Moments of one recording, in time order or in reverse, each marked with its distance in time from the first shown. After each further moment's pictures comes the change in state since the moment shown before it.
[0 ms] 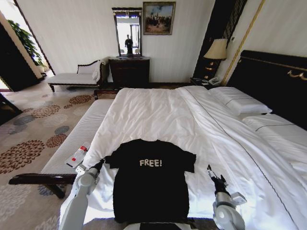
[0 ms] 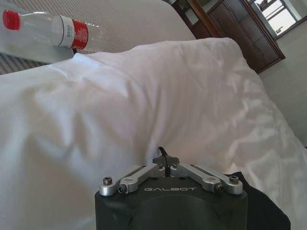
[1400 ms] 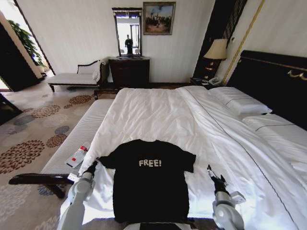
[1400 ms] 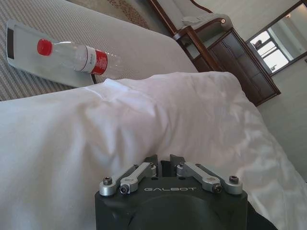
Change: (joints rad) left arm 0.082 -0.038 -0.033 -0.022 0.025 -0.160 0.078; right arm 0.020 -0.002 -0.009 -0.021 0.003 0.000 0.011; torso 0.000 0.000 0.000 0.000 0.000
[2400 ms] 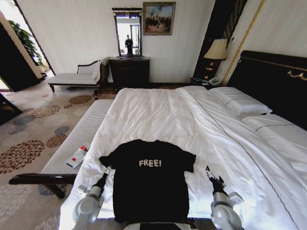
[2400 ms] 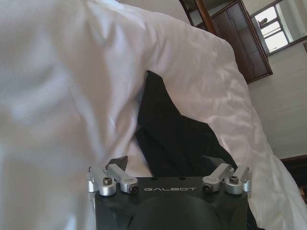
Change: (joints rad) left arm 0.197 -0.071 0.089 -0.199 -0.122 0.018 -0.045; right arm -0.004 0.012 -0.011 -0.001 -0.011 -0.004 0.009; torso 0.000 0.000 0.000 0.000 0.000
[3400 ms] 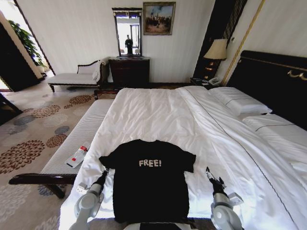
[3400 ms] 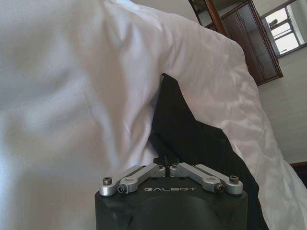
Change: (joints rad) left arm -0.036 0.001 -0.016 0.056 -0.007 0.006 -0.008; right arm -0.008 0.002 -0.001 -0.008 -0.006 0.000 0.005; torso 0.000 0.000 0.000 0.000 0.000
